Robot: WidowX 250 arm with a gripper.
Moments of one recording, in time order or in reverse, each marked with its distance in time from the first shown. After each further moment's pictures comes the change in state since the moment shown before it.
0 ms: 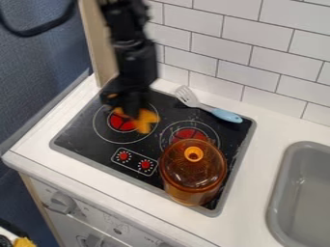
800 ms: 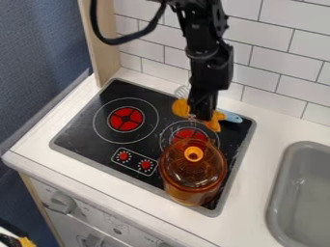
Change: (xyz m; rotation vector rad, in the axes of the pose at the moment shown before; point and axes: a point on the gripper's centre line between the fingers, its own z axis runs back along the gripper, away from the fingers) arm 0.068 0.064 -0.034 0.098 -0.066 0.170
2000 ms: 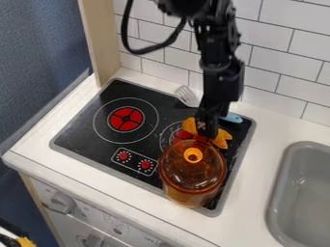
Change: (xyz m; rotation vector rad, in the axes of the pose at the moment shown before) arm 0.012 0.006 -0.018 -0.078 -0.002 -0.058
